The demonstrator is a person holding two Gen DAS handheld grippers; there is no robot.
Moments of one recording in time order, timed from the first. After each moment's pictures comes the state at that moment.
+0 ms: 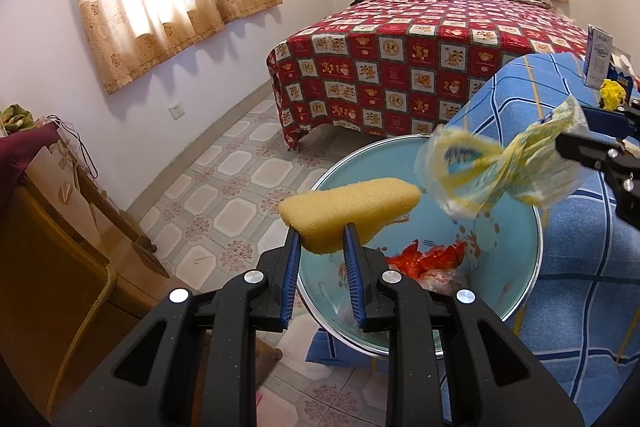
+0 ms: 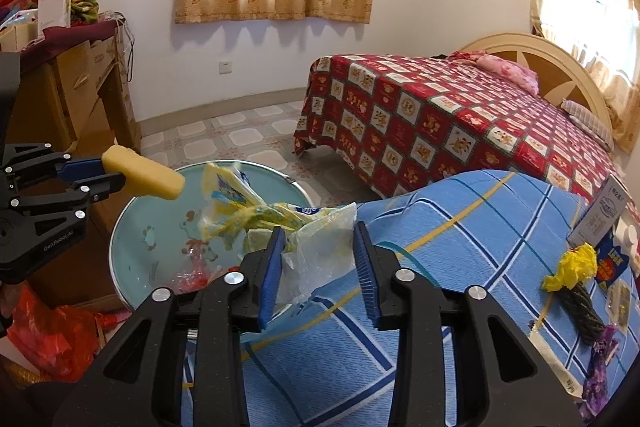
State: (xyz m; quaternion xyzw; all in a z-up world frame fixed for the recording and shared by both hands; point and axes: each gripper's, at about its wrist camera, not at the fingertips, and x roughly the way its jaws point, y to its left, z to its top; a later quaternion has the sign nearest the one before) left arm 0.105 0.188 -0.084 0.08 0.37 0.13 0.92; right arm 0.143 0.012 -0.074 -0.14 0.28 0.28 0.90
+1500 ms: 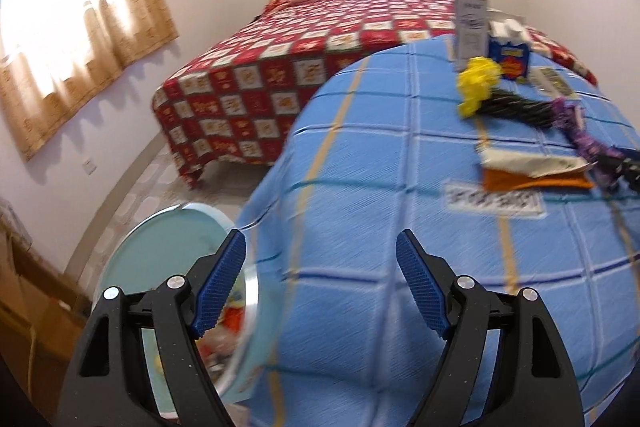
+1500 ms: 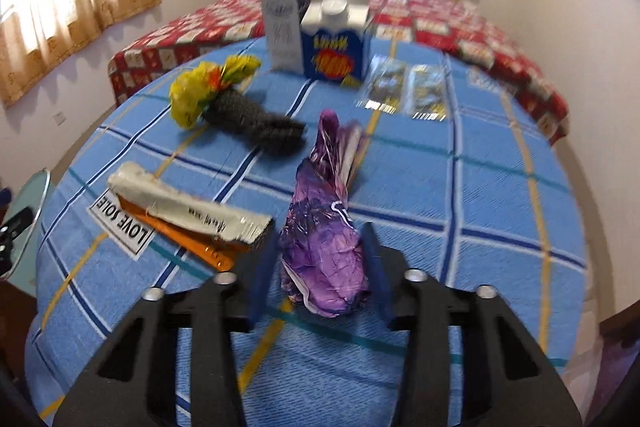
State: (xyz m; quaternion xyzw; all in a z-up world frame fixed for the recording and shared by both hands) left arm 0.161 -0.024 -0.096 0.12 0.36 -0.03 0.93; right arm 0.138 -0.314 -0.115 0.03 0.40 0.01 0.92
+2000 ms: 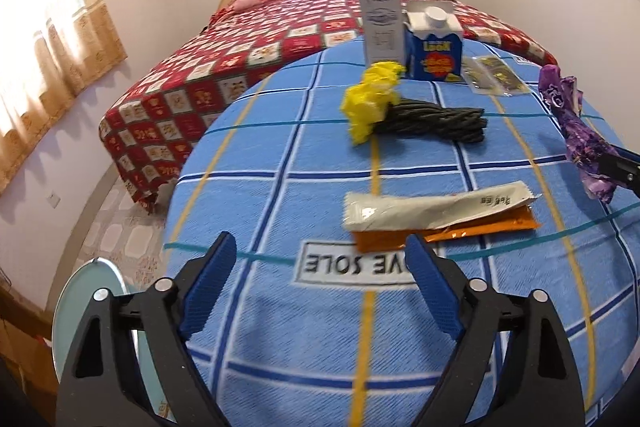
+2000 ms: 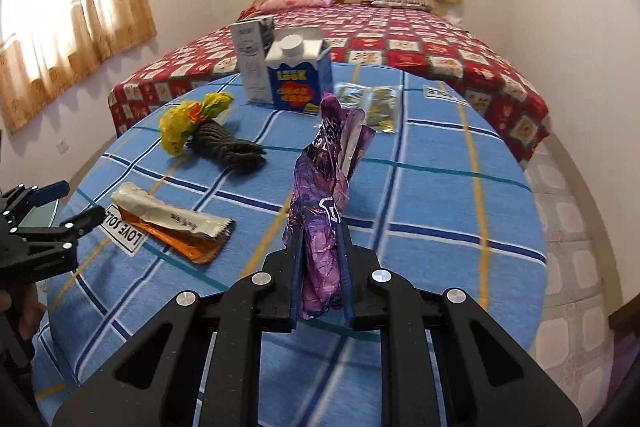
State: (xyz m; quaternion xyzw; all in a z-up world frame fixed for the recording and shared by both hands) left arm 0.188 -0.123 -0.102 0.15 0.36 -0.10 0.91; right arm 0.099 -0.351 -0.098 0.05 0.35 -0.01 0.94
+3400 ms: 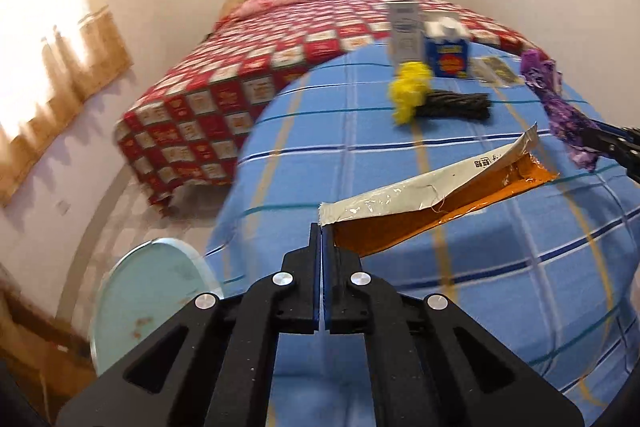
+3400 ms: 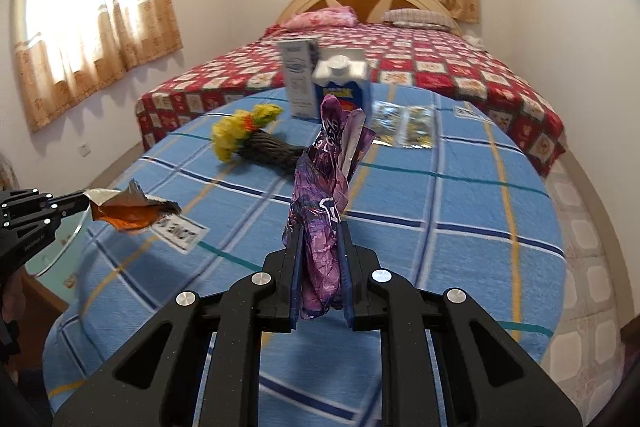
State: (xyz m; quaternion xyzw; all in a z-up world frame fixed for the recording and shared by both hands) left arm 0.145 -0.037 -0.073 0.15 0.35 -0.10 0.92; right arm 0.082 -0.304 -0.085 0.04 0.31 0.05 0.95
